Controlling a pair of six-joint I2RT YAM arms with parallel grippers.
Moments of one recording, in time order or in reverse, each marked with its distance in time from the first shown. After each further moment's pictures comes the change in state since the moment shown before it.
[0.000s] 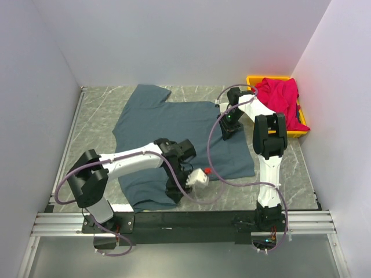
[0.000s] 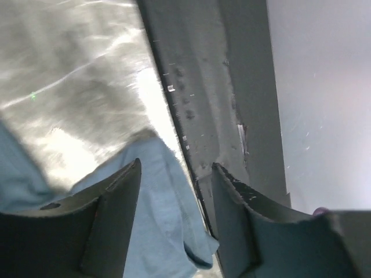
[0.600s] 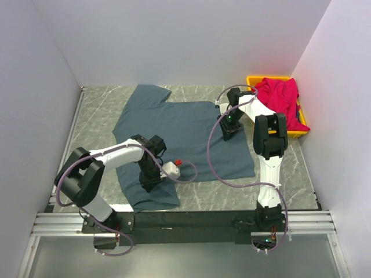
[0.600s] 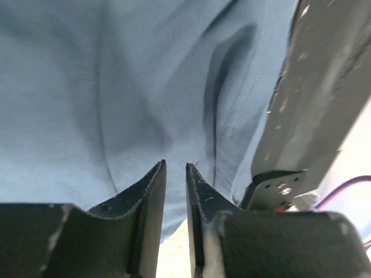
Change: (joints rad) left arm 0.376 -0.062 -0.234 -0.034 -0.207 0.075; right arm 0.000 -0.011 -0.015 -0.003 0.010 -0.022
